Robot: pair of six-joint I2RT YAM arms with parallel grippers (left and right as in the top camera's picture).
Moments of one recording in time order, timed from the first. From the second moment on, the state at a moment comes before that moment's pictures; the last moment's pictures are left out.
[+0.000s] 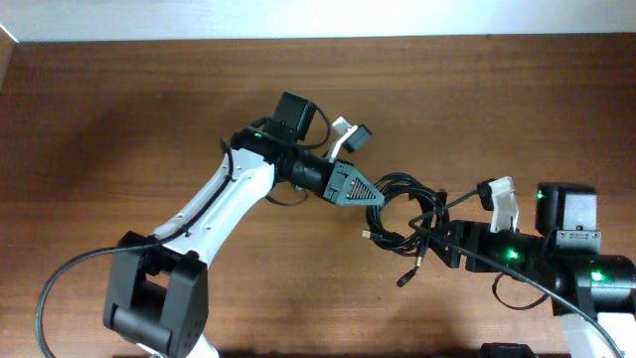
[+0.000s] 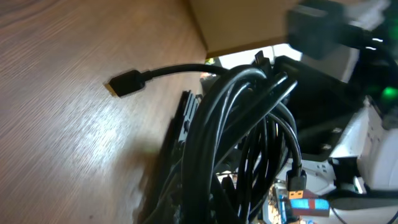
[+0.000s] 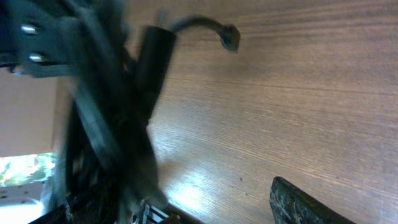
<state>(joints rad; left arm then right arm) -0.42 1.78 1.34 -0.76 1.25 -0.04 -0.04 0.91 0.95 -1.10 -0.70 0.15</state>
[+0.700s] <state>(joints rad) -0.34 1.78 1.34 -0.85 1.25 -0.04 -0.04 0.84 0.98 -1.15 -0.52 0.16</state>
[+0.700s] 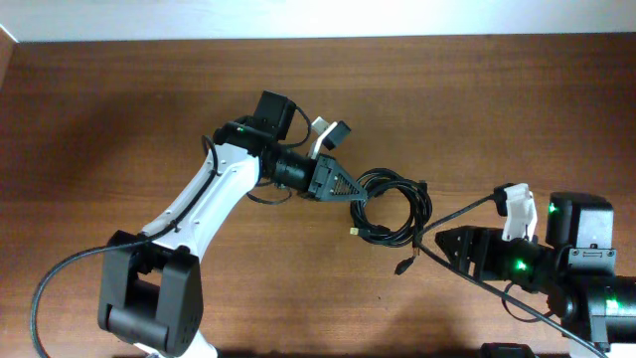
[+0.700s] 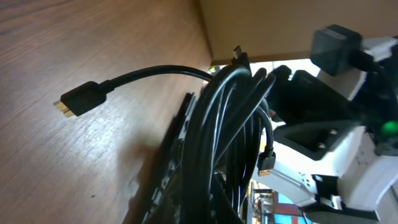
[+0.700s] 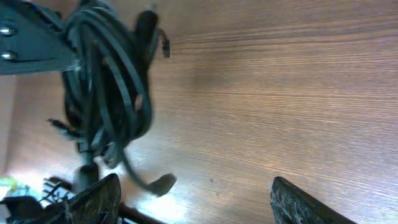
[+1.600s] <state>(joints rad) -0.37 1.78 1.34 -0.76 1.35 -0.04 -0.04 0.95 0.98 -1.12 -0.63 0.18</state>
